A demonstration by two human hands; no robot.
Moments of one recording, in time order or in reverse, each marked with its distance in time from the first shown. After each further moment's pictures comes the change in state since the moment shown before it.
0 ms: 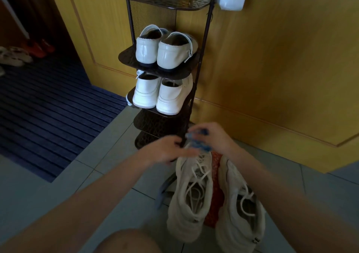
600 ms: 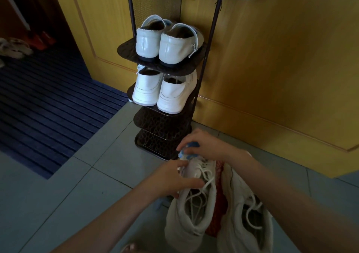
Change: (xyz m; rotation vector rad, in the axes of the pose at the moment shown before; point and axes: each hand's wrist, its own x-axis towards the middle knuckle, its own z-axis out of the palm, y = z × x) left_hand -0.018 -0.025 0.037 -0.102 0.008 -0.019; right_hand 0.025 0.018 0.021 -0.268 -0.378 -0.165
